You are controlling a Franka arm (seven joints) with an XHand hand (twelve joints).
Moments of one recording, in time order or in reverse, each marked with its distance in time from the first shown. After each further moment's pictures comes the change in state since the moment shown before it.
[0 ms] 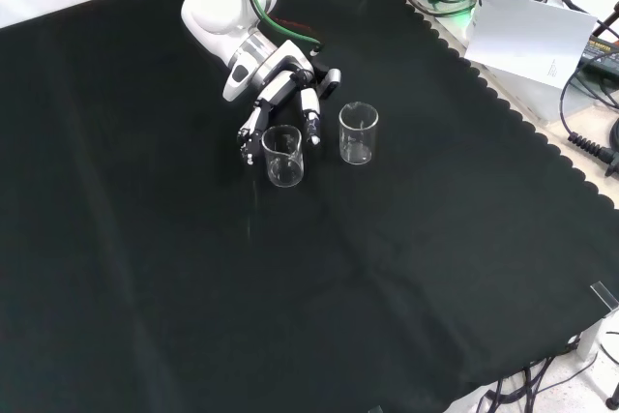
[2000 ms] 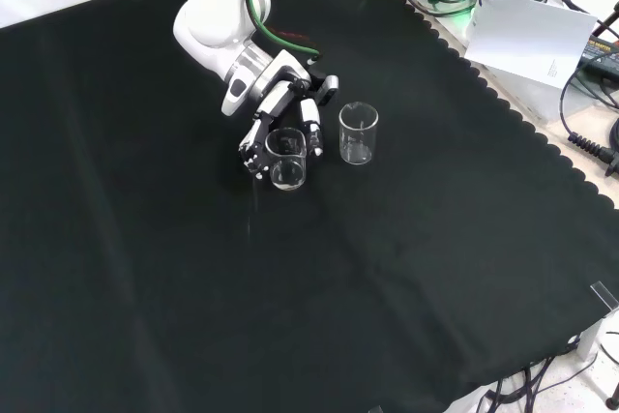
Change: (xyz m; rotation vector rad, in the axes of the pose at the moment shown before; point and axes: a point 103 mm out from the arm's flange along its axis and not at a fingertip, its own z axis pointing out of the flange) arm 0.003 0.014 0.012 0.082 0.003 -0.006
